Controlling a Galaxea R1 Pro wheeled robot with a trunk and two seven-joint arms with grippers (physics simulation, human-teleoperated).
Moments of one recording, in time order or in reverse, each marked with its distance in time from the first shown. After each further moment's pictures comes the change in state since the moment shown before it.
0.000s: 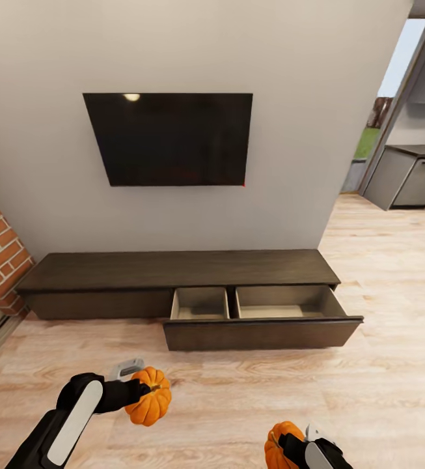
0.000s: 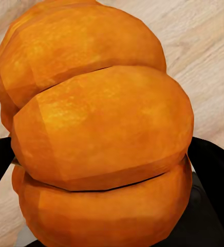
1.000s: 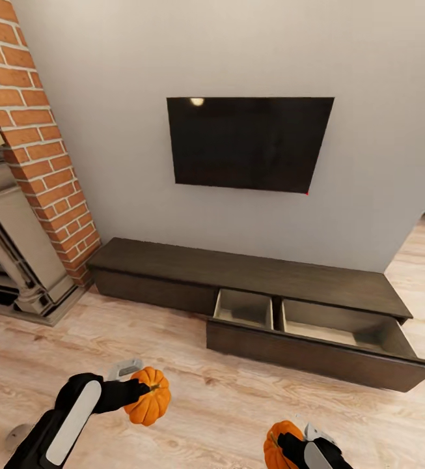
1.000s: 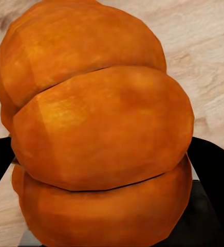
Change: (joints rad) left arm 0.000 0.005 0.004 0.003 0.005 -0.004 -0.005; right arm 0.000 0.002 0.006 -0.005 0.001 0.001 -0.001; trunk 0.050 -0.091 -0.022
